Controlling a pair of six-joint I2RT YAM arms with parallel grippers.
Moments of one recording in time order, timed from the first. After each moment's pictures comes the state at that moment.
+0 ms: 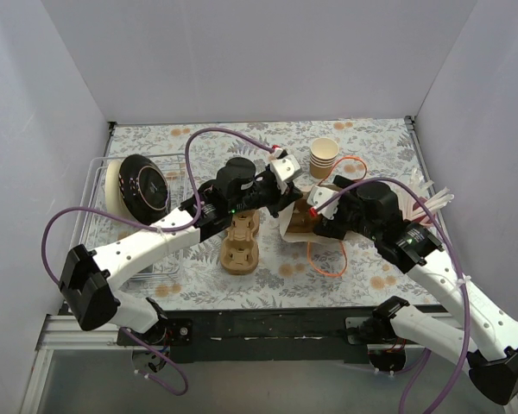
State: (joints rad) left arm -0.88 1.40 1.19 0.00 0.28 0.10; right arm 0.63 0.86 0.88 -0.52 -0.04 -0.79
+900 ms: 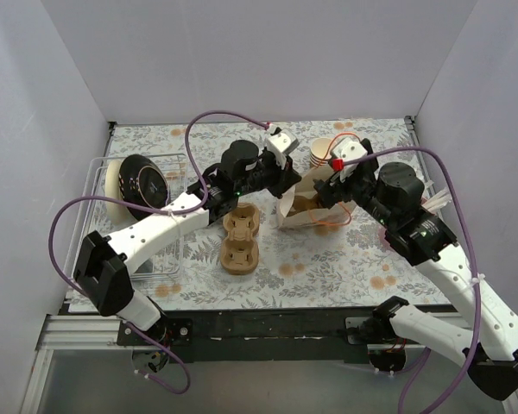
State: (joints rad) left arm -0.80 1.52 1.30 -0.01 0.26 -0.07; right arm 0.63 0.89 1.06 -0.32 0.00 -0.41
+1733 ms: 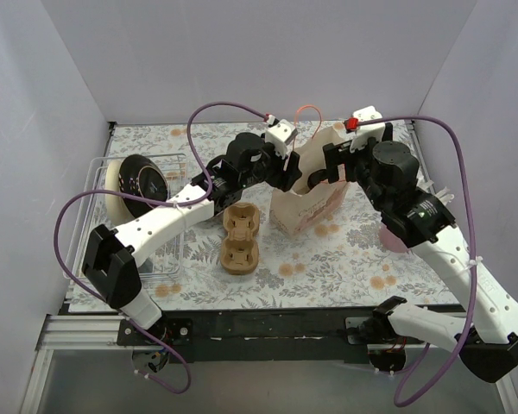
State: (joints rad) left arm -0.78 1.59 1.40 -0.10 0.10 -0.07; right arm 0.63 1.03 1.26 -0.42 0.36 -0.14
